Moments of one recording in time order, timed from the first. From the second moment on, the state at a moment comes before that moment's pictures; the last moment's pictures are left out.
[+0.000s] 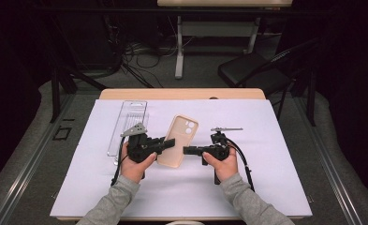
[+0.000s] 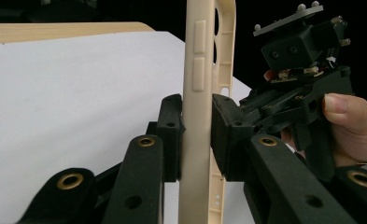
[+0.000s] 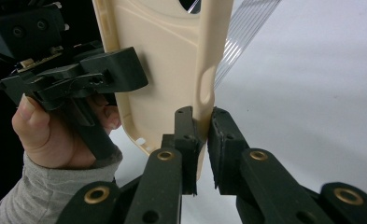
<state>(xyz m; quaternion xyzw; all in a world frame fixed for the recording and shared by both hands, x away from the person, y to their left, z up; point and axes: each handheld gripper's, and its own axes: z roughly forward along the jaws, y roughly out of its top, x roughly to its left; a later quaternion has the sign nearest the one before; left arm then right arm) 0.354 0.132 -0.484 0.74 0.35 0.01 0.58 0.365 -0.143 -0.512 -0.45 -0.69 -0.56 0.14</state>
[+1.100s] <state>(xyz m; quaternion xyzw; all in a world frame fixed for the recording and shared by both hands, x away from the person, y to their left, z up) 0.356 0.131 -0.482 0.76 0.35 0.05 0.55 0.368 -0.150 -0.512 -0.45 -0.70 -0.54 0.10</state>
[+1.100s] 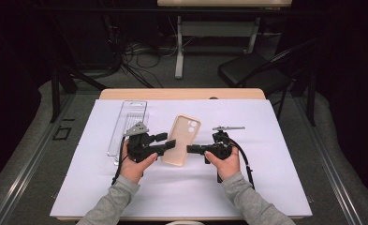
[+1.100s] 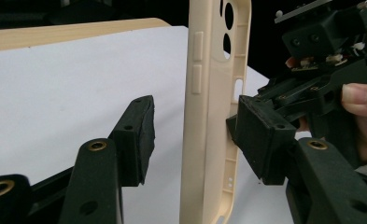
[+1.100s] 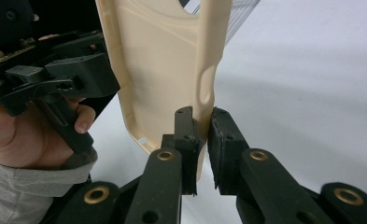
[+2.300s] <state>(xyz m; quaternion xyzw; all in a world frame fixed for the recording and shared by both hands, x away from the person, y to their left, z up) 0.359 0.137 -0.469 0.78 0.36 0.09 0.50 0.364 -0.147 -0.505 -0.44 -0.74 -0.51 0.02</state>
